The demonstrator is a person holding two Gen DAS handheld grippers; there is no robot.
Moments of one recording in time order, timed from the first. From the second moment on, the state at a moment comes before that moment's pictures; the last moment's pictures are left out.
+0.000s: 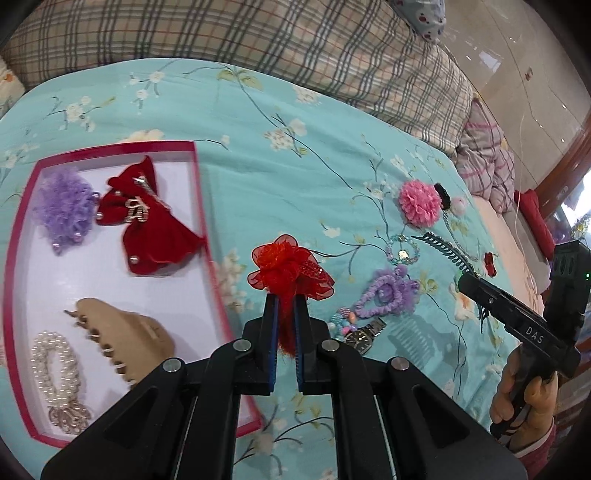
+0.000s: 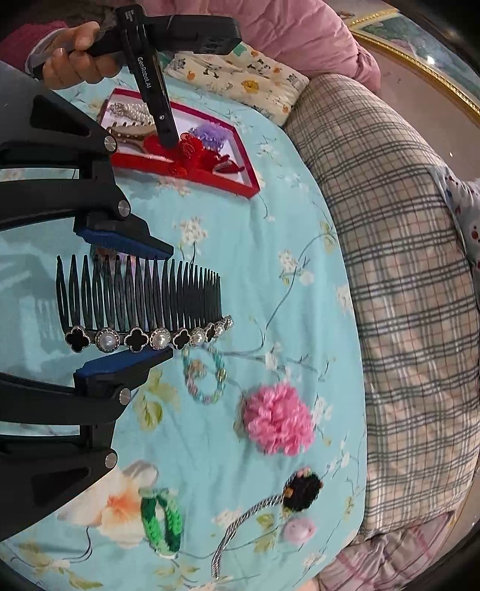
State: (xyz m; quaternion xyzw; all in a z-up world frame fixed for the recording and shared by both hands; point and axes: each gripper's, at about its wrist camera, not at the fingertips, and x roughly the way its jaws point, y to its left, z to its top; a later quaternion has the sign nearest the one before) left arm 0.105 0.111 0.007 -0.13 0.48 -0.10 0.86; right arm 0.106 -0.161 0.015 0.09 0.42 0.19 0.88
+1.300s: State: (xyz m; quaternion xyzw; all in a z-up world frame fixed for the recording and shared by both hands) left arm 0.089 0.291 -0.006 -0.21 0.46 0.04 0.86; right arm 0.158 0.087 -0.004 0.04 0.43 0.36 0.83
